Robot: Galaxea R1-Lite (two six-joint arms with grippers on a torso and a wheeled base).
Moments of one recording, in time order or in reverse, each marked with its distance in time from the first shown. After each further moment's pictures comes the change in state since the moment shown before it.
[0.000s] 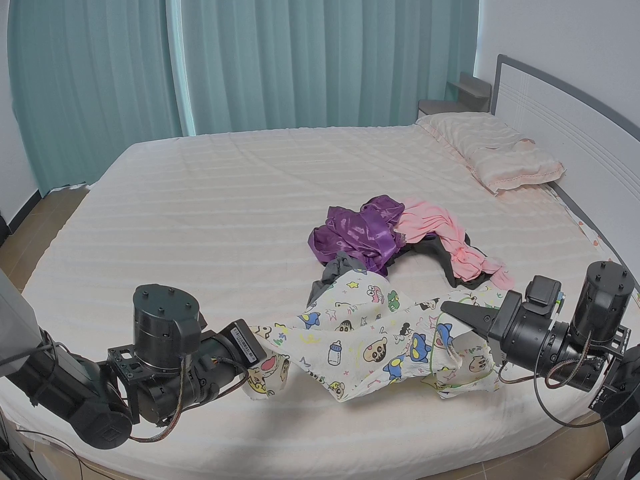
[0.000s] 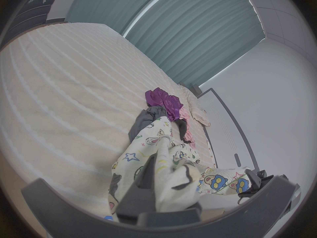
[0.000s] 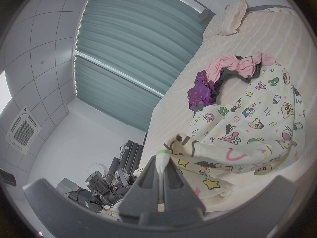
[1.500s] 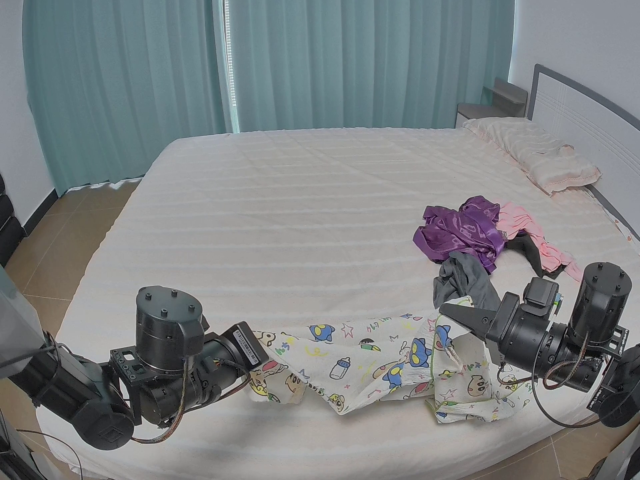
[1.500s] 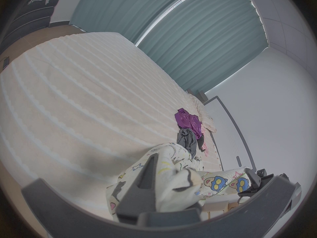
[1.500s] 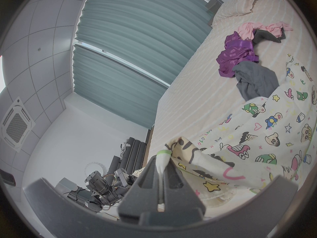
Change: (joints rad) left arm -0.006 0.008 0.000 0.000 -0.003 0.000; right arm 0.000 0.010 0.000 0.000 0.003 0.002
